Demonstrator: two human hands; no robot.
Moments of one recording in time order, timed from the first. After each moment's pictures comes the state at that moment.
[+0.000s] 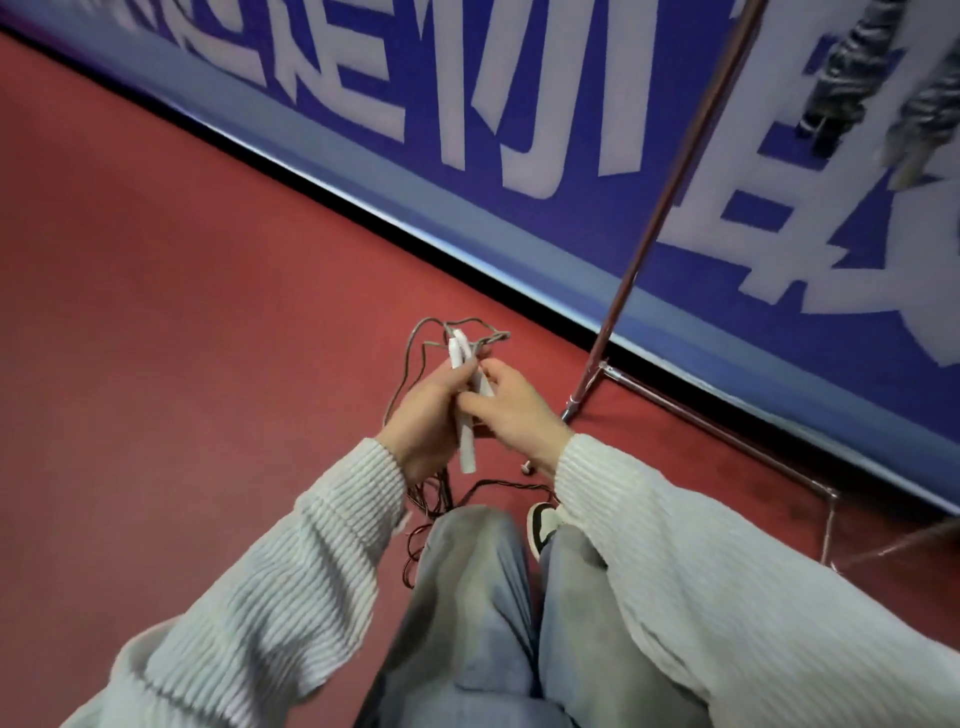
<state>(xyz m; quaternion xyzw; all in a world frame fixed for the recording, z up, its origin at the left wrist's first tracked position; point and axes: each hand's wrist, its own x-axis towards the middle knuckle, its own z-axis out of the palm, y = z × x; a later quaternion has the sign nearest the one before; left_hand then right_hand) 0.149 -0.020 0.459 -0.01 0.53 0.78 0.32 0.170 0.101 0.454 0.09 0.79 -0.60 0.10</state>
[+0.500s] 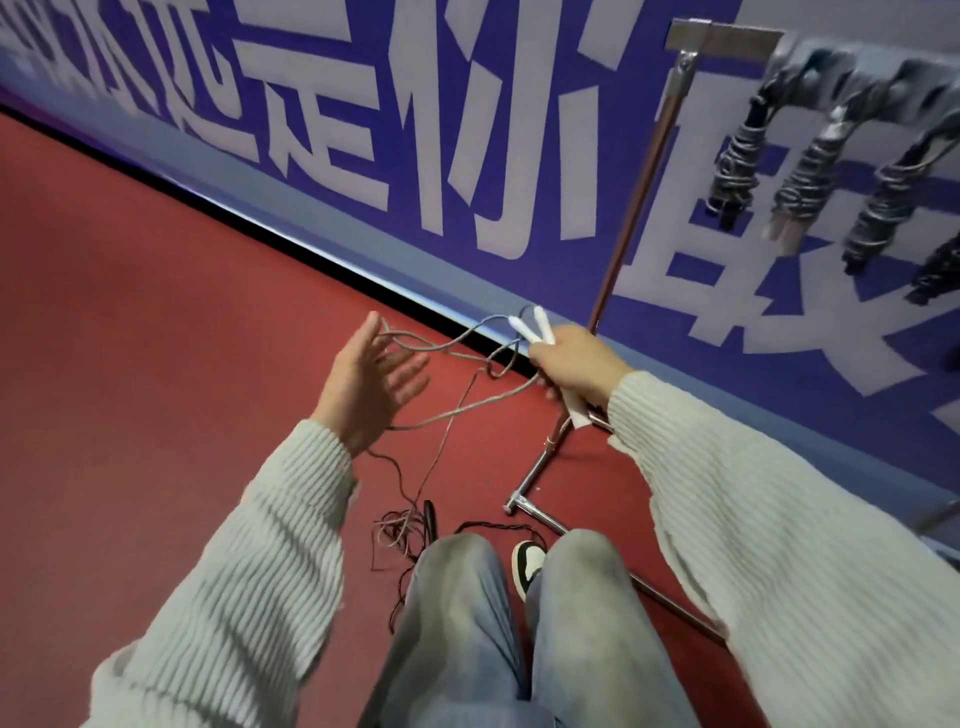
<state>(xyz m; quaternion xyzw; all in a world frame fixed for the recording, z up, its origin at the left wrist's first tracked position) 0.109 -0.061 0.515 -0.05 0.48 0.85 0.22 0.171 0.171 0.562 0.17 0.88 -0.43 -0.01</state>
